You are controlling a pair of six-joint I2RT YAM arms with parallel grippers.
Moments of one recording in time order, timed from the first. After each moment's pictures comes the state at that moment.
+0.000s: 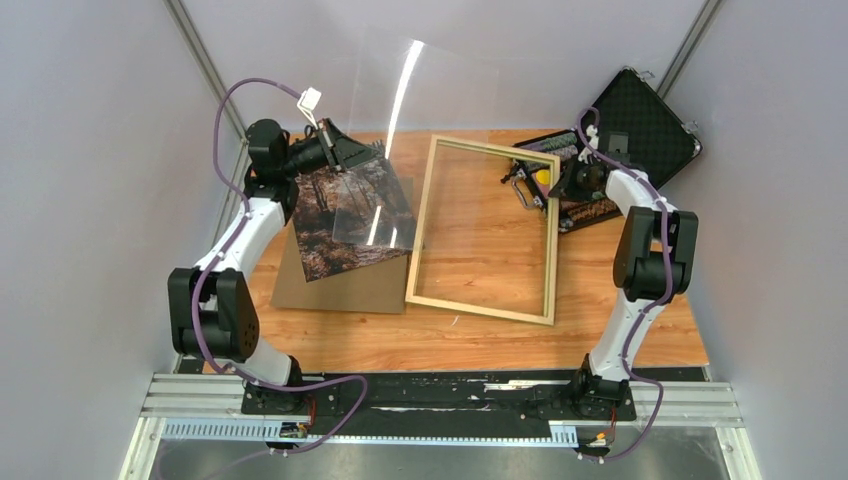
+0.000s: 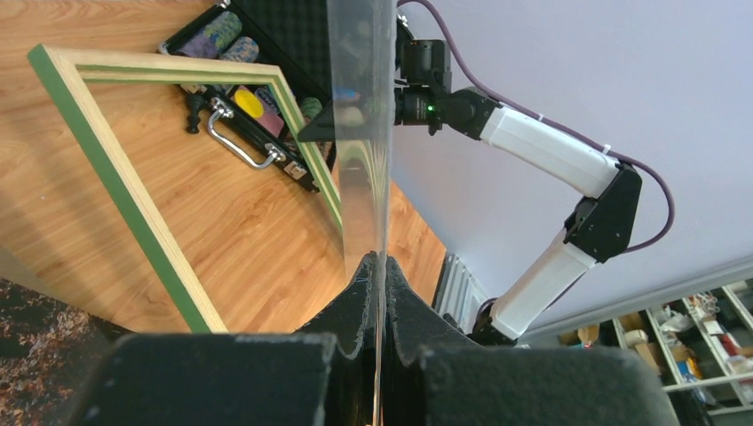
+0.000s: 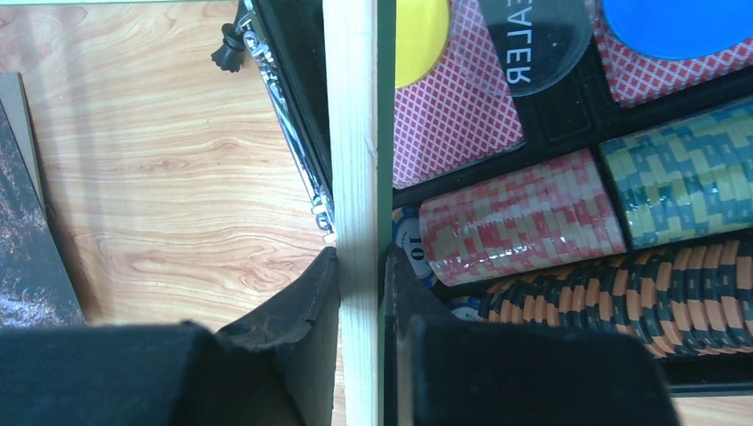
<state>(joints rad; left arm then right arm) -0.07 1.54 1.18 0.44 1.04 -0.90 -0.14 1.98 1.49 -0.42 -0.39 0.20</state>
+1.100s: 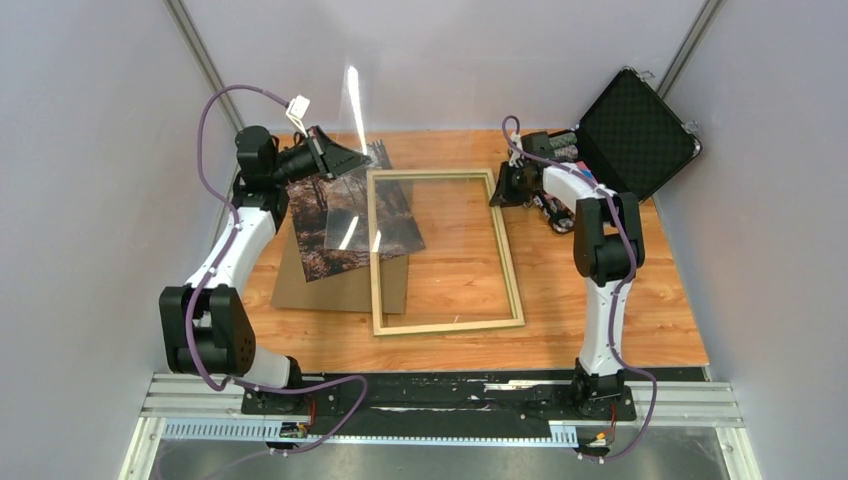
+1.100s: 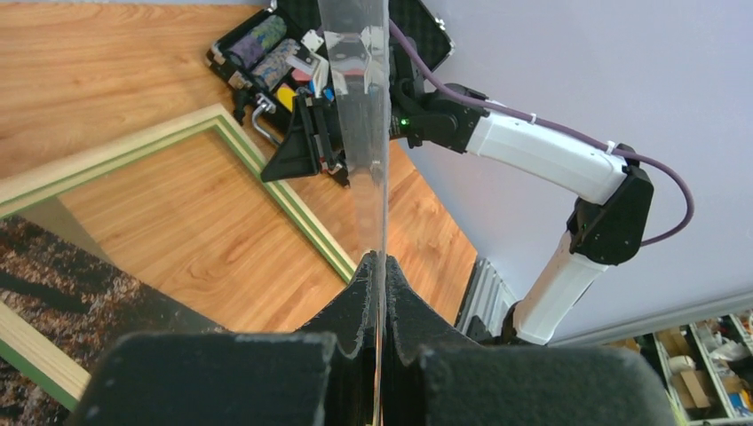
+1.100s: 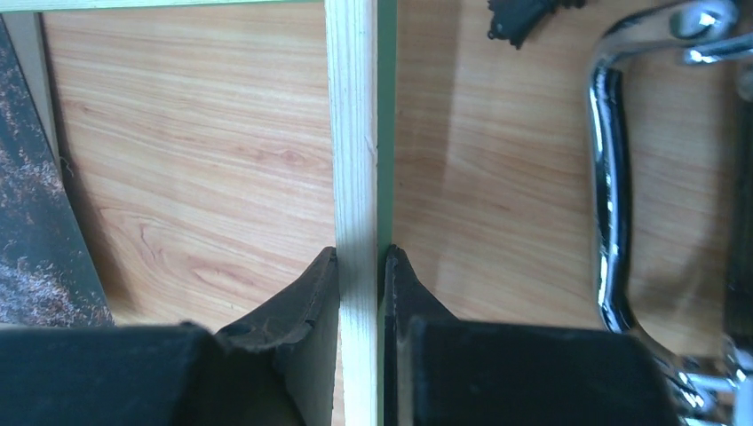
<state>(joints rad) -0.02 1.45 1.13 0.33 1.01 -0.78 0.16 2.16 1.64 -0.46 -0.34 0.25</state>
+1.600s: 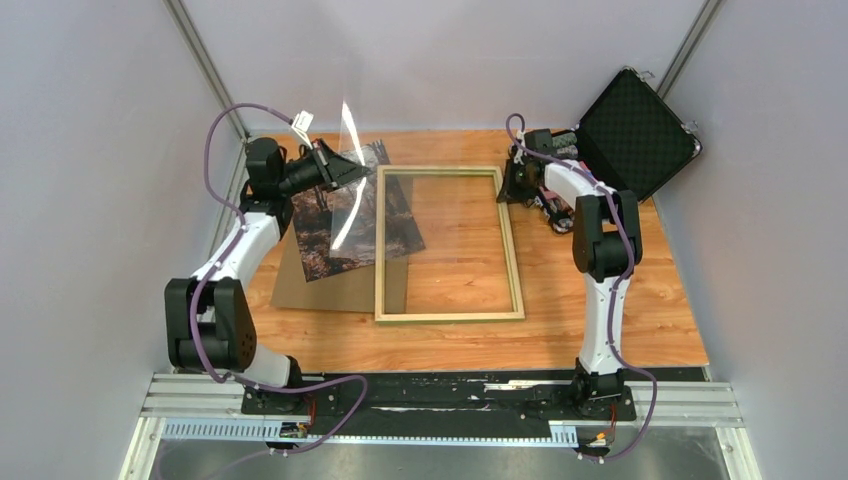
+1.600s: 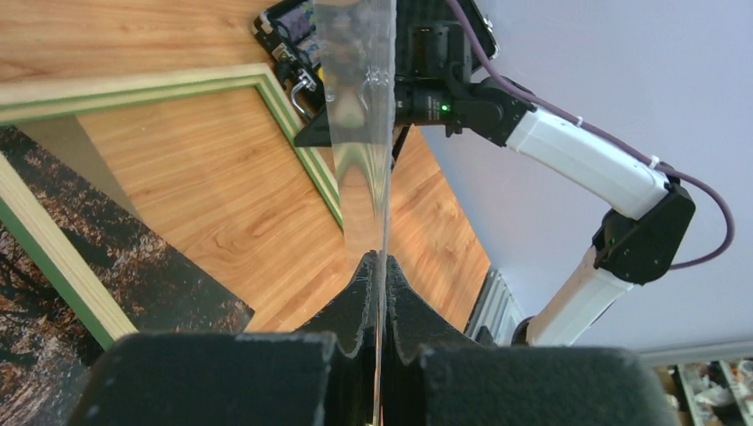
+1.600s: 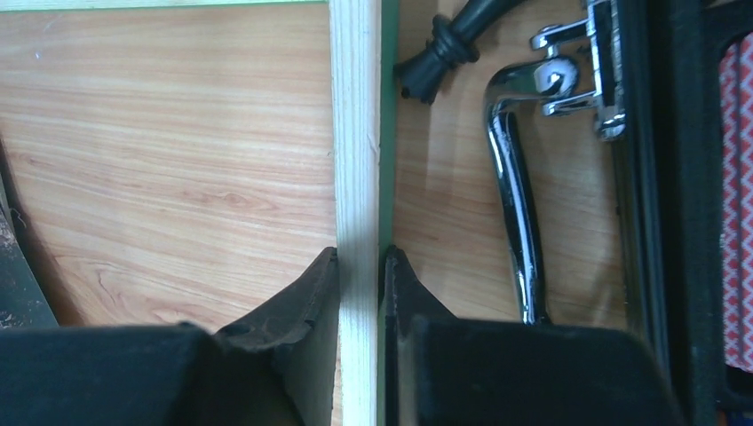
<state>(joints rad) -0.02 1.45 1.04 0.30 0.94 -0.75 0.15 2.22 1.71 -0.48 -0.26 0.25</state>
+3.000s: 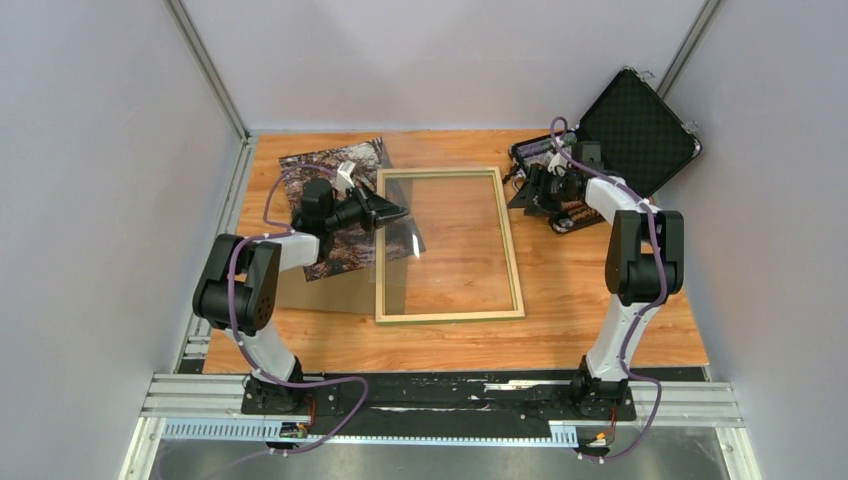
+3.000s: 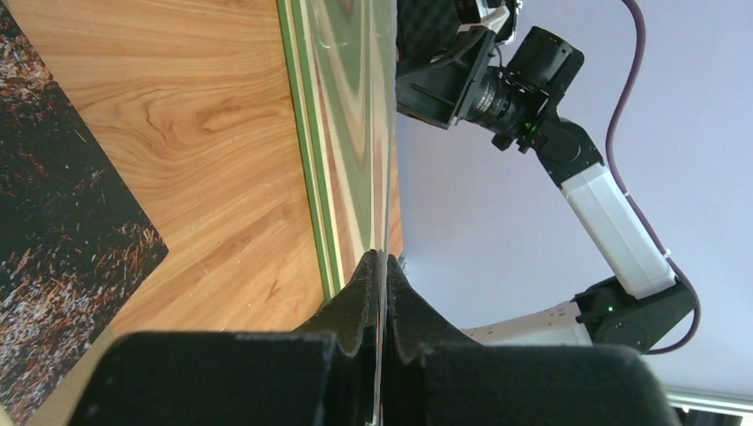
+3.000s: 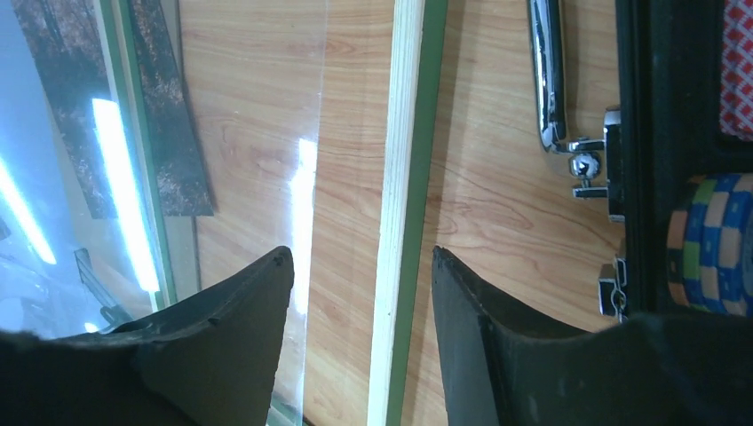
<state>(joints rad) -0.21 1.71 0.80 0.68 0.80 -1.19 -0.02 1.96 1.40 -0.42 -0.65 0.24</state>
